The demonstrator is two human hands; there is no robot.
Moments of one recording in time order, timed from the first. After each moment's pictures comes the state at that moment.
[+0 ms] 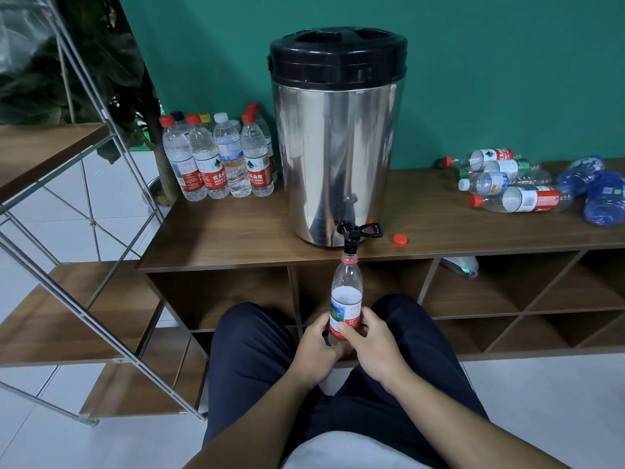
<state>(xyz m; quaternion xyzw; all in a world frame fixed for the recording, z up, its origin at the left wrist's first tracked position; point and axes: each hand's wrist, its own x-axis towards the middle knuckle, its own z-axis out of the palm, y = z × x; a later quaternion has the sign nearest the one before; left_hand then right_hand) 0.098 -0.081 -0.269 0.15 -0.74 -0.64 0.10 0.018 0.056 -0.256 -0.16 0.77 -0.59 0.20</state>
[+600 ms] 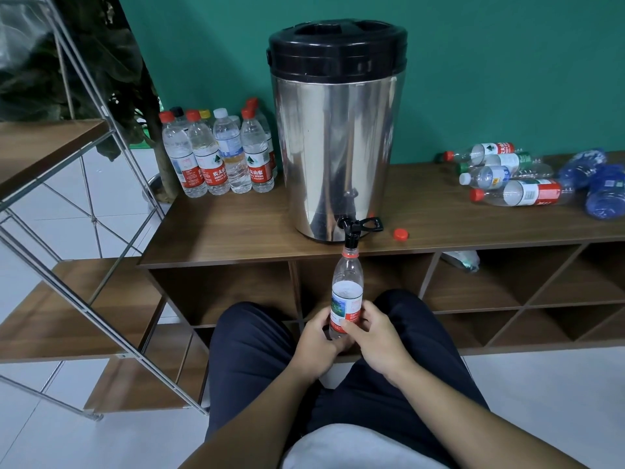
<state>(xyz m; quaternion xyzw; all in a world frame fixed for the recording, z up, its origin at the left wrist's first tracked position) 0.099 -0.084 -0.274 0.16 -0.75 -0.63 0.09 0.017 0.058 -0.254 -0.17 0.74 -0.61 0.22</state>
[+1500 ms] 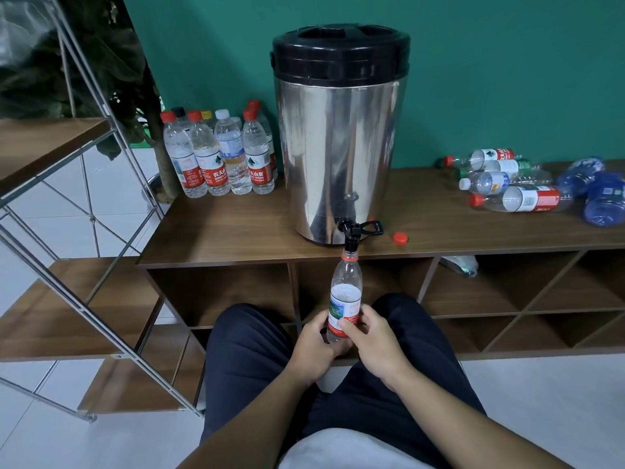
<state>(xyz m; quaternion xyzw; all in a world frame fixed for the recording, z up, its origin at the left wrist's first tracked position) 0.098 -0.086 -0.276 0.16 -0.74 -0.64 0.08 0.018 0.056 -0.250 -0.17 0.75 -0.60 0.22</state>
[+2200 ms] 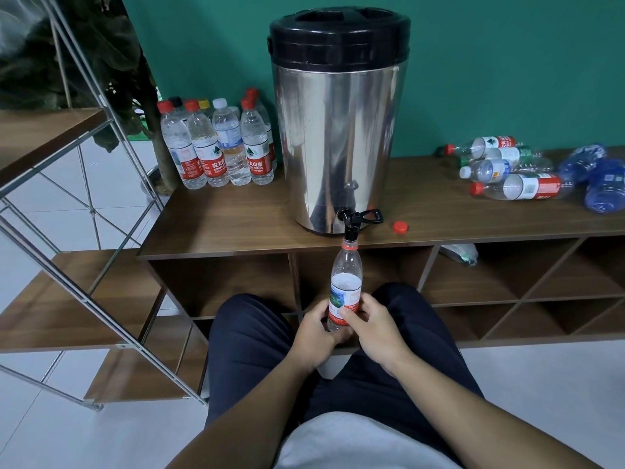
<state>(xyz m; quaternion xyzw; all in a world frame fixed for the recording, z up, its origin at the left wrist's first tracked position) 0.101 -0.086 -0.274 0.17 -0.75 -0.63 0.08 0.019 0.058 -0.248 -0.17 0.75 -0.60 0.21</state>
